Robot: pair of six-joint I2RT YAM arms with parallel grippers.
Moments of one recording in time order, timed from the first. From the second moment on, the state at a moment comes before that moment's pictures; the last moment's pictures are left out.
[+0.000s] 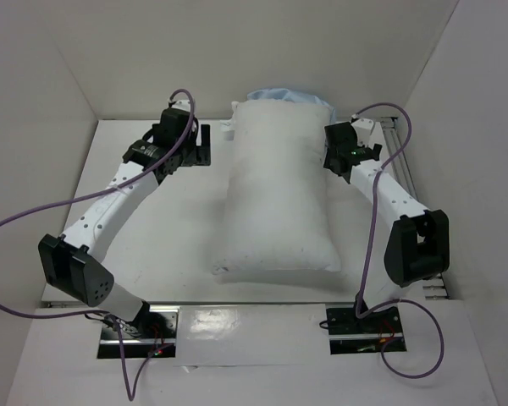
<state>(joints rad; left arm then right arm) -0.40 1.51 1.54 -0.71 -0.34 -0.27 0.24 1.59 1.29 -0.54 0.69 0.42</state>
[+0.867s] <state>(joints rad) -0.41 1.64 1.44 -0.62 0.31 -0.42 0.25 1.46 1.33 -0.57 0.04 0.31</state>
